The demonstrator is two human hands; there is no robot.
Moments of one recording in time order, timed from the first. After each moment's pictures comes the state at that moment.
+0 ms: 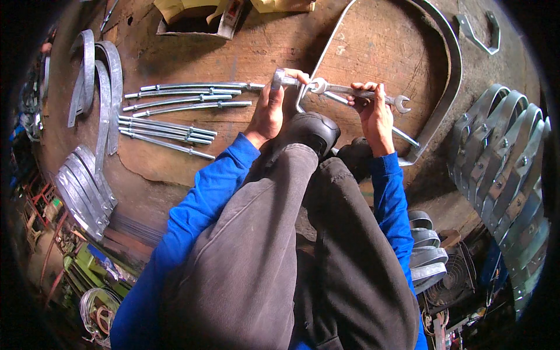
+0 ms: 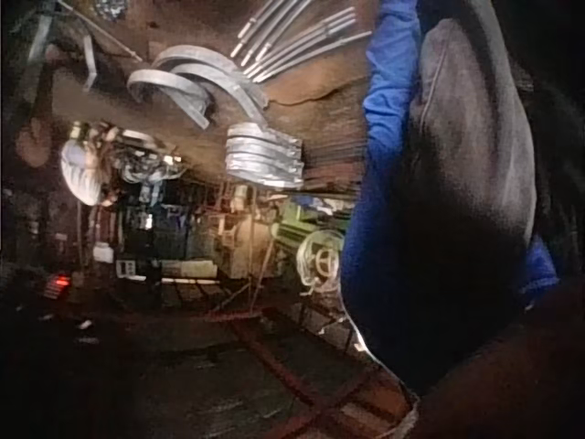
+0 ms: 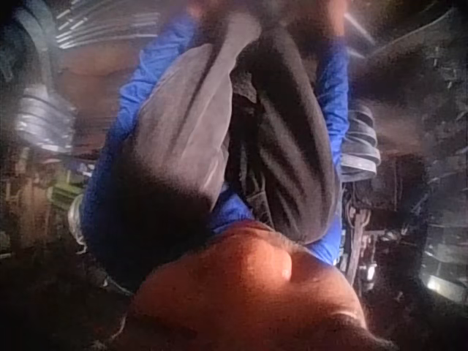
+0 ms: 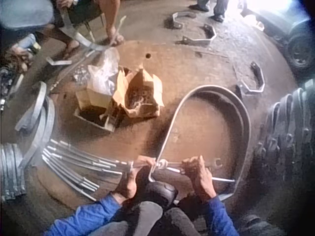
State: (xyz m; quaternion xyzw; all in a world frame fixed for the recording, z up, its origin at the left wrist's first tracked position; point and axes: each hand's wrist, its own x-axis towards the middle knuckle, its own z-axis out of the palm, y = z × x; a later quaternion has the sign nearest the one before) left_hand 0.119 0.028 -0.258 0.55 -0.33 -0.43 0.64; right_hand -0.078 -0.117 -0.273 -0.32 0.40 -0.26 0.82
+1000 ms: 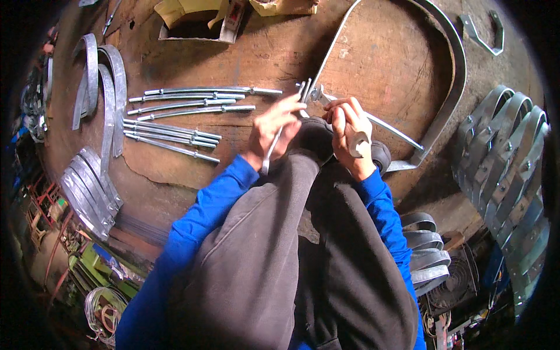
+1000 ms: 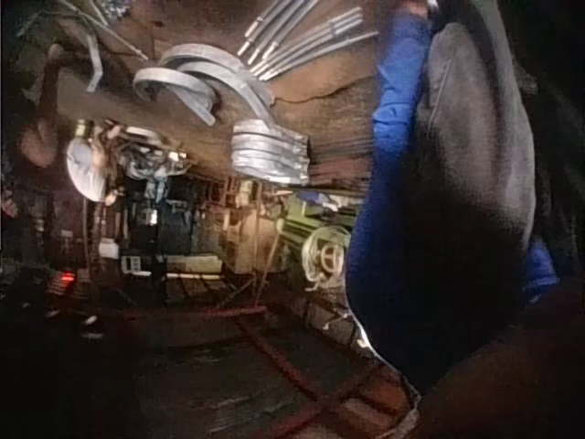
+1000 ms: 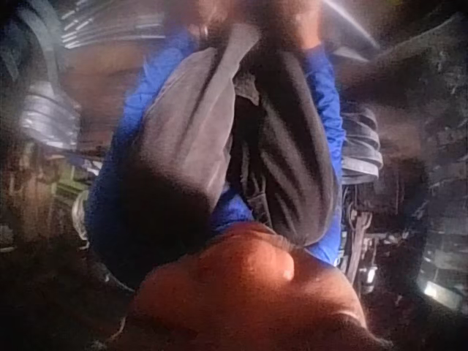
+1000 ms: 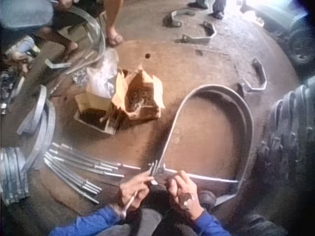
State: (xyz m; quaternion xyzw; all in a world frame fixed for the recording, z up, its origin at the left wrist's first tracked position) left_hand 0.109 0.068 -0.251 0.64 -0.49 -0.28 0.52; right_hand -0.038 -0.068 -0.210 -0.77 0.34 -0.17 0.51
